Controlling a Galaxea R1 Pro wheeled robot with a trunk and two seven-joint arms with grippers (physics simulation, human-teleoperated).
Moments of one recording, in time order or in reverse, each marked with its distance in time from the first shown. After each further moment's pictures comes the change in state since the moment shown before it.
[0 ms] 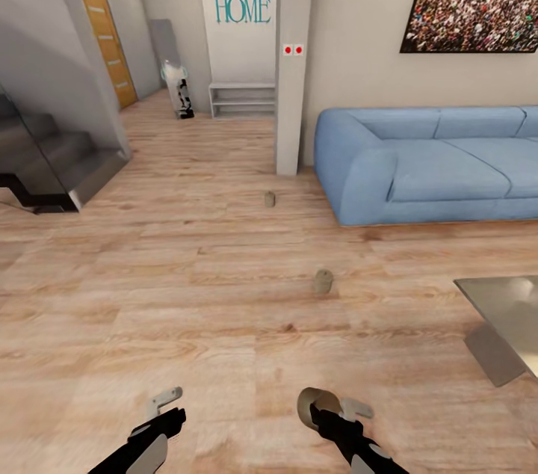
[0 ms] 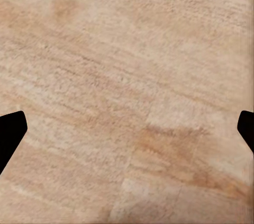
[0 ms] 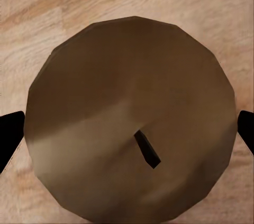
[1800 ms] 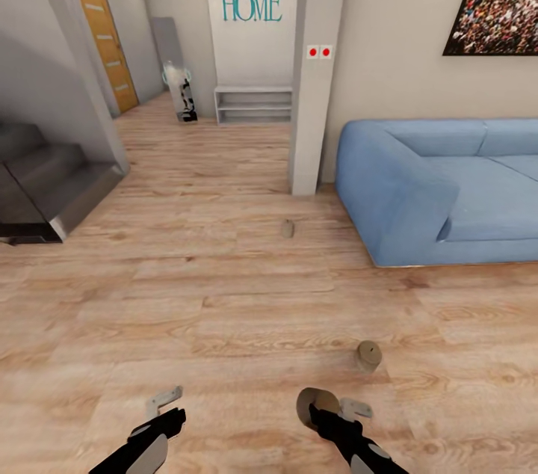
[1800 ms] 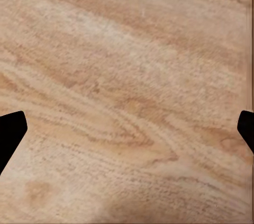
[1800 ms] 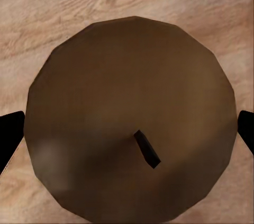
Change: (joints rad) left arm 0.001 0.000 0.000 0.000 0.000 0.000 0.000; right arm 0.000 0.002 0.001 0.000 0.008 0.000 -0.001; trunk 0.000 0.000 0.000
